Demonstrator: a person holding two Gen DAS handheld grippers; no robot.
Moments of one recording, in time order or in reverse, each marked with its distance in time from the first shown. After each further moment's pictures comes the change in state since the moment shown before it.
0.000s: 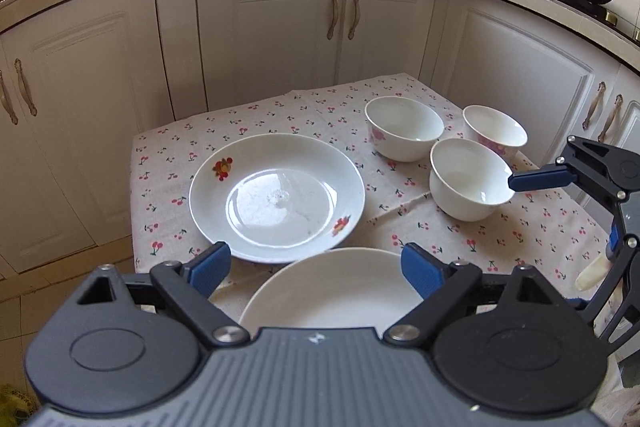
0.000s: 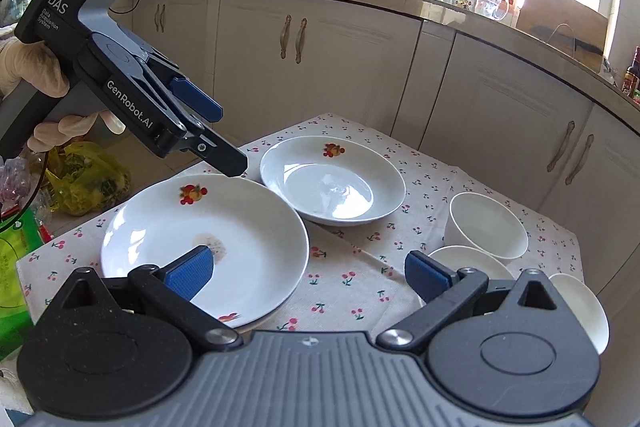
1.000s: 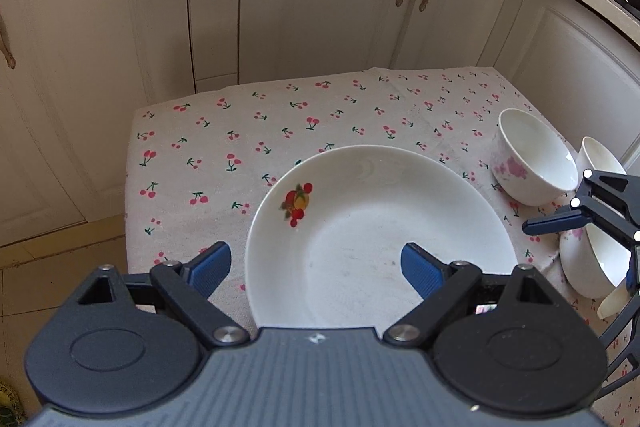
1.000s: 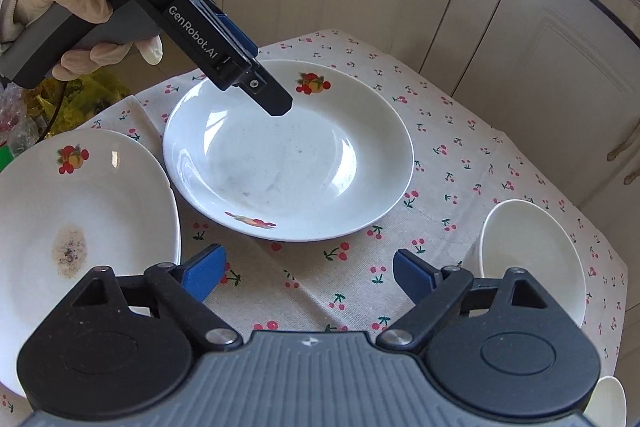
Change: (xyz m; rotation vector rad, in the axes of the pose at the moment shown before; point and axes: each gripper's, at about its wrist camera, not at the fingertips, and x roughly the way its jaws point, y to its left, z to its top) left arm 0.142 0.097 0.049 -0.122 0.133 -0.007; right arm 0.155 -0.059 0.032 -0.100 0.287 0.104
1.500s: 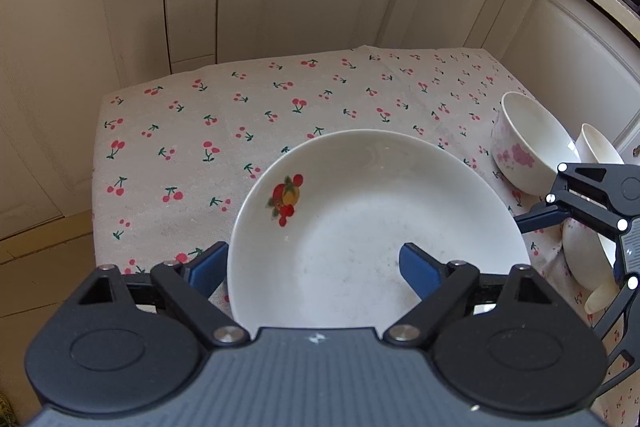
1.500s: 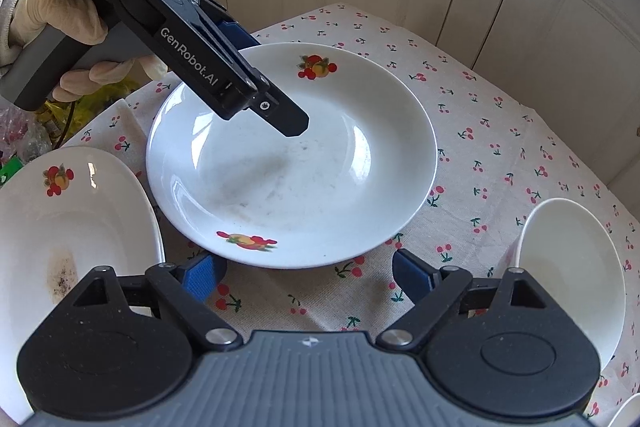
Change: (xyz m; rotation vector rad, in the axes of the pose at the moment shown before) left arm 0.025 0.007 0.004 0.019 0.058 -0.070; right arm 0.025 -0.010 0.016 0.067 0.077 0.085
